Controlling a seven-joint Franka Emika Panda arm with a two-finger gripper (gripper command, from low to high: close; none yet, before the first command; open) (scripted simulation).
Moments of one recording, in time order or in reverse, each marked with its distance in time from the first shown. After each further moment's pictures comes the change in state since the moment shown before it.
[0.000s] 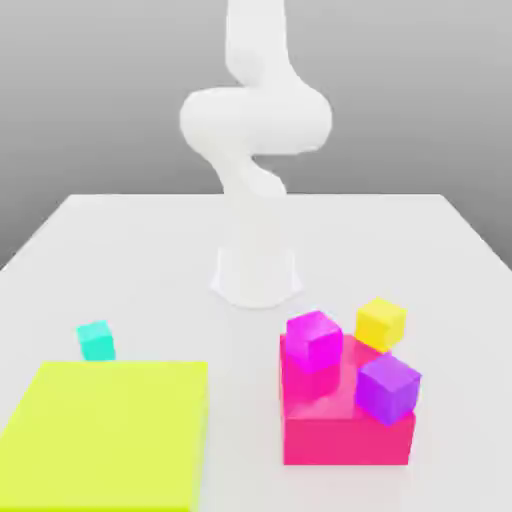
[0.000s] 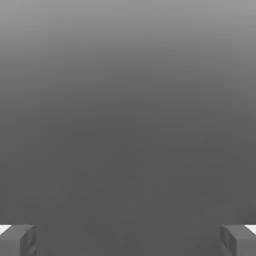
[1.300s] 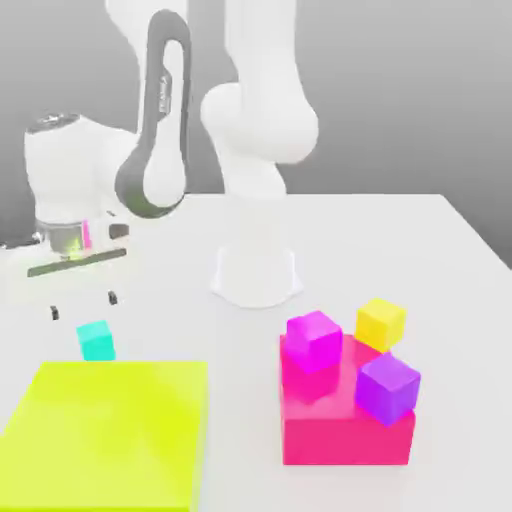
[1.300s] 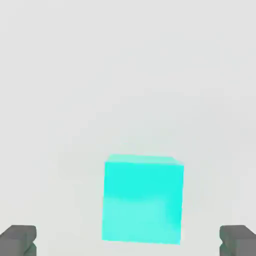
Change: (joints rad) arm -0.877 0.757 0.019 -0.578 0.019 0.593 1.607
